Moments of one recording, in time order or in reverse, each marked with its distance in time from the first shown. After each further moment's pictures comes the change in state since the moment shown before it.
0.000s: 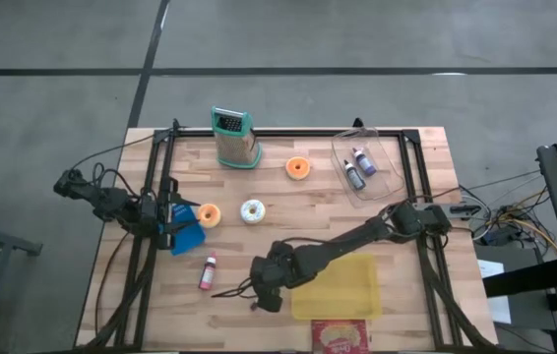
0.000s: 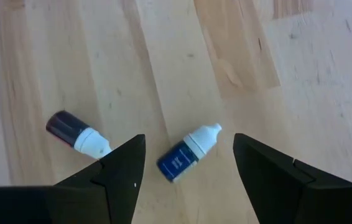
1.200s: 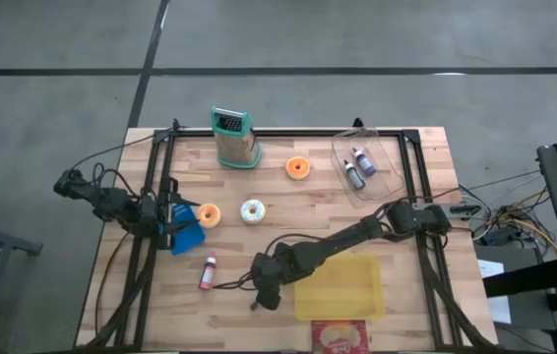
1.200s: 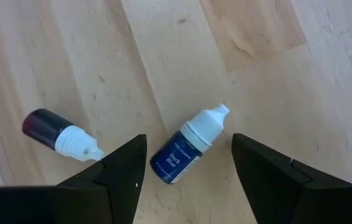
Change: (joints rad) left arm 0.000 0.000 0.000 0.000 0.000 0.000; right arm -0.032 0.026 -0.061 0.057 -0.125 0.129
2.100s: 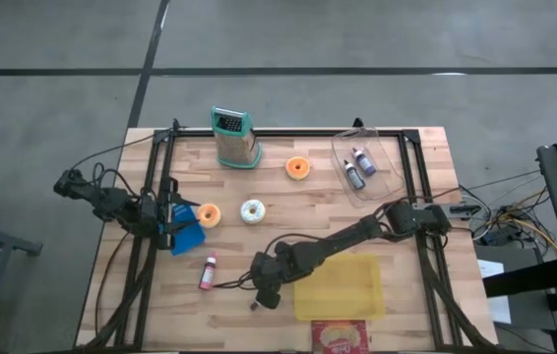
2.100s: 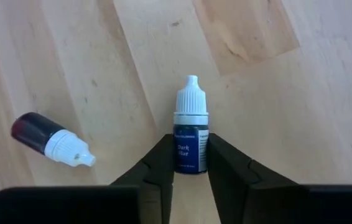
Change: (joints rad) left arm 0.000 0.000 0.000 0.000 0.000 0.000; right arm 0.000 0.002 0.000 0.000 0.016 -0.009
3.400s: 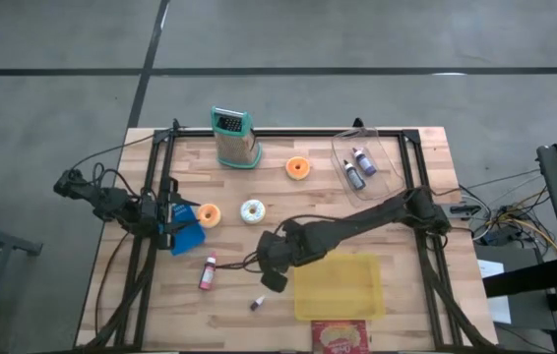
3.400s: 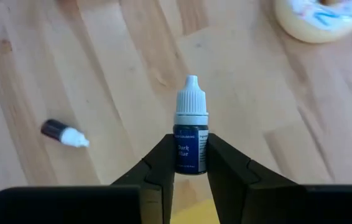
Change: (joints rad) left arm 0.000 0.000 0.000 0.000 0.000 0.000; right arm -0.045 -0.206 0.067 -0.305 0.116 -0.029
